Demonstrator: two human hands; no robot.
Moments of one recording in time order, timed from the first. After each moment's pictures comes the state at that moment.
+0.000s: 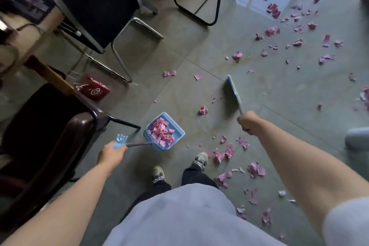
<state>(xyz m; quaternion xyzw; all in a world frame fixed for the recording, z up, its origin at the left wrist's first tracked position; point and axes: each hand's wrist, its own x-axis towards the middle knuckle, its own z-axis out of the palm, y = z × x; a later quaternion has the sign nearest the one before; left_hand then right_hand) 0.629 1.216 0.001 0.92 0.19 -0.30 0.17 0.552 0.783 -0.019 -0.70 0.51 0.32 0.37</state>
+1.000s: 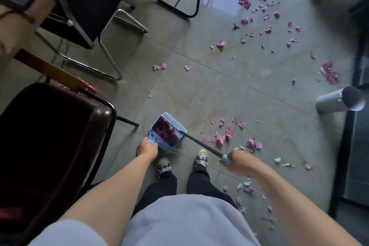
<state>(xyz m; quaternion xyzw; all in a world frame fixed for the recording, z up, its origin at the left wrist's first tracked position) 0.623 1.281 -0.057 0.88 0.10 -0.42 0.20 0.441 1.054 0.025 -0.79 0.33 0.47 0.20</state>
